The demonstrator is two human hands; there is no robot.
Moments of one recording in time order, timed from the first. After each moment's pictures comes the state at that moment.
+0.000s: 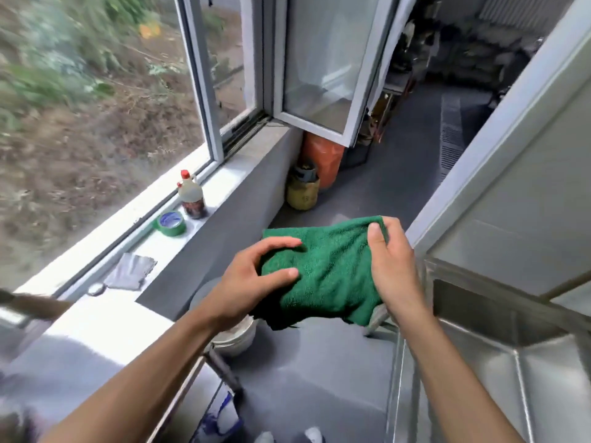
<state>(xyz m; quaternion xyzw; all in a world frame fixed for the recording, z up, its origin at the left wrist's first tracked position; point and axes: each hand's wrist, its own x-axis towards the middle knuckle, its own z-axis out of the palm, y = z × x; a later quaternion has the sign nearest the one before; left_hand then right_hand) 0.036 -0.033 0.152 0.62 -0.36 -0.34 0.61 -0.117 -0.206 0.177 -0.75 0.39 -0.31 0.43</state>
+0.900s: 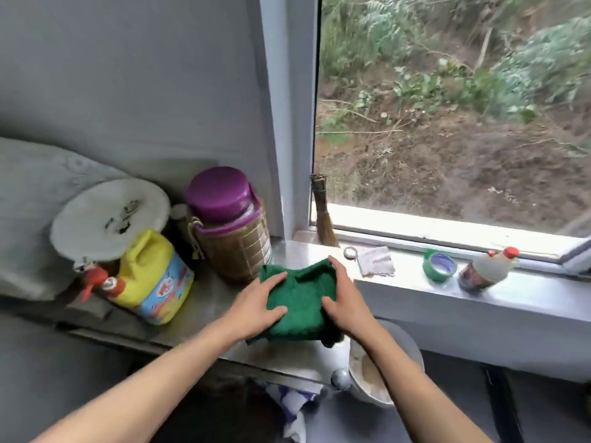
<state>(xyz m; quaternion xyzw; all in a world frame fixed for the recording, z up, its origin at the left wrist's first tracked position) 0.050 0.195 0.048 0.90 0.22 -0.11 0.36 0.169 0.007 0.052 -0.83 -0.26 0.27 0.41</state>
